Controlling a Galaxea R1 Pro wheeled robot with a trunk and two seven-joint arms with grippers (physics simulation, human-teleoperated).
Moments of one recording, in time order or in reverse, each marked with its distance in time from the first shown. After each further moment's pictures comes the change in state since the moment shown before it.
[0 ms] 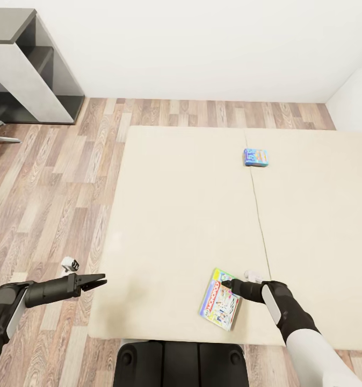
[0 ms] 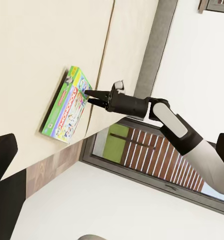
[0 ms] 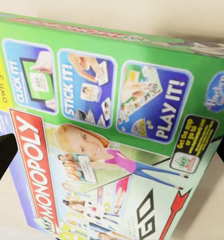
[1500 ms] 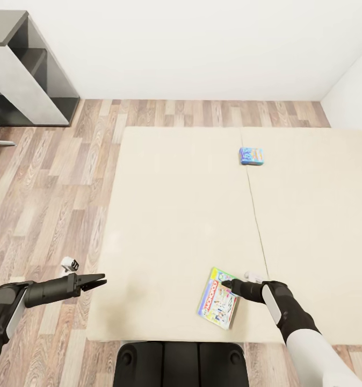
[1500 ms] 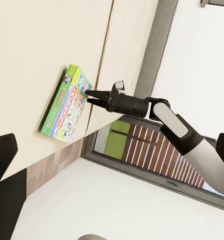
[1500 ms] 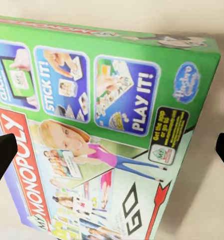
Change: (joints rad) left arm 0.000 0.002 0.000 0.000 0.000 0.000 0.000; right arm 0.000 0.000 -0.003 0.000 0.000 0.002 0.000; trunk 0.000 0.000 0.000
